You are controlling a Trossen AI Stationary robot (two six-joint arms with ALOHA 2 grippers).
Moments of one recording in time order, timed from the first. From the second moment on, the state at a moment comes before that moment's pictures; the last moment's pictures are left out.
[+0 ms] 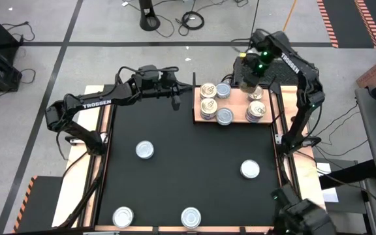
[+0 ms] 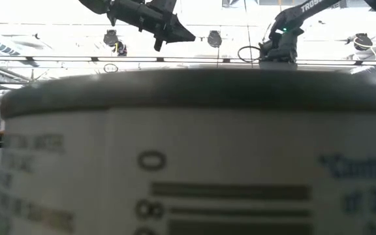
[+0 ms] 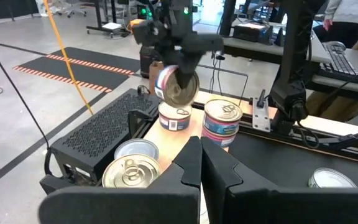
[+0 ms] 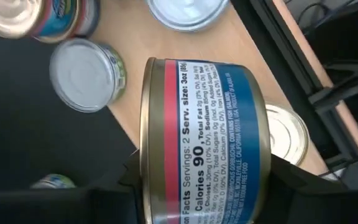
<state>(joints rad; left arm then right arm) 0.44 1.46 1.18 0.07 0.19 -0.02 -1.12 1.82 1.82 -1.57 -0.27 -0.45</state>
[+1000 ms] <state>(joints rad) 0.44 1.46 1.18 0.07 0.18 -0.02 -1.22 1.82 1.62 -1.41 -0.29 -0.29</state>
